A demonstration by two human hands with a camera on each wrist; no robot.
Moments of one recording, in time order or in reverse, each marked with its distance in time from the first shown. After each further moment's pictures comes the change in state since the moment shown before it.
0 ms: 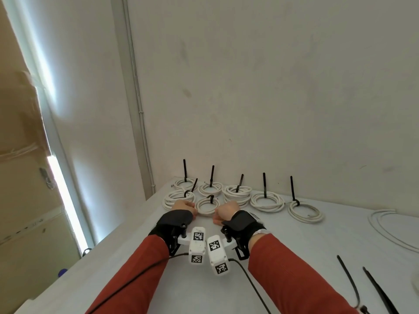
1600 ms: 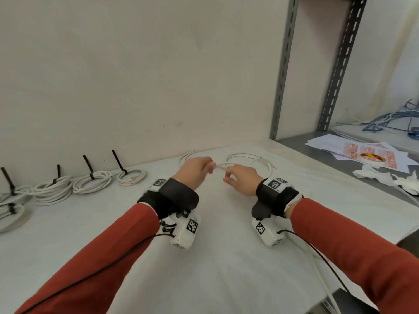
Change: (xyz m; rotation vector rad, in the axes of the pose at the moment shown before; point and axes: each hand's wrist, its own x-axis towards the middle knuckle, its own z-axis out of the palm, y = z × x) left_hand -0.296 0.128 0.297 0.402 -0.739 1.283; right_hand -0.286 0.303 -0.239 -0.534 0.473 0.208
